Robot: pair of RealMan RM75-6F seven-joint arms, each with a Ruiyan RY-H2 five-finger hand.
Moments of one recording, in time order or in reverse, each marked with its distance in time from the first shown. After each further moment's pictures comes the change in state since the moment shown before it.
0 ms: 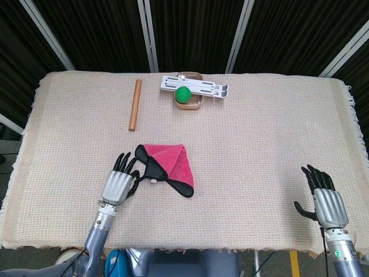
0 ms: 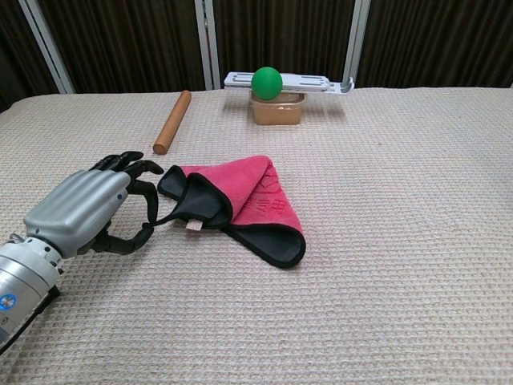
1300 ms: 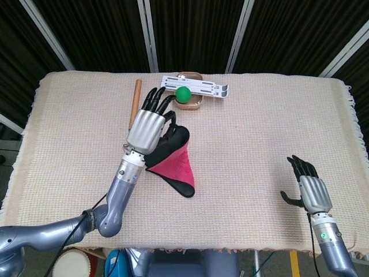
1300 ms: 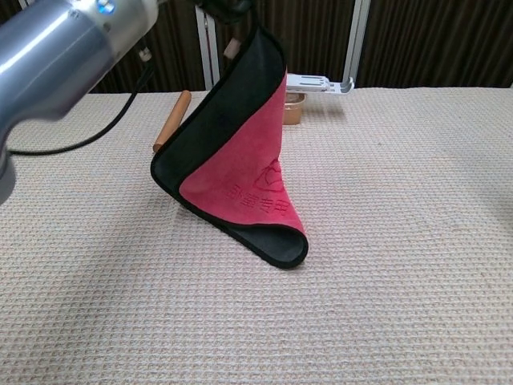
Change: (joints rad) left arm -0.442 0.206 -0.521 -0.475 -0.252 -0.269 0.361; right arm 0.112 -0.015 0.087 -0.057 0.126 -0.162 -0.006
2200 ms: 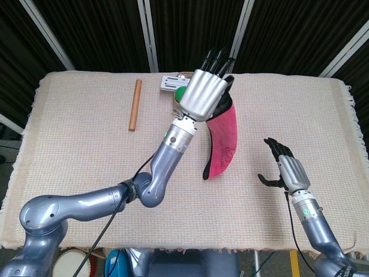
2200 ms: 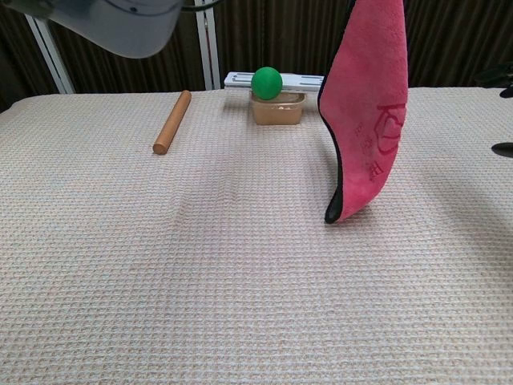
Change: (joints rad) left arm -0.464 -0.002 -0.143 0.291 -0.198 -0.106 0.097; right arm 0.158 0.045 0.119 -0.139 0.197 -0.154 0.005
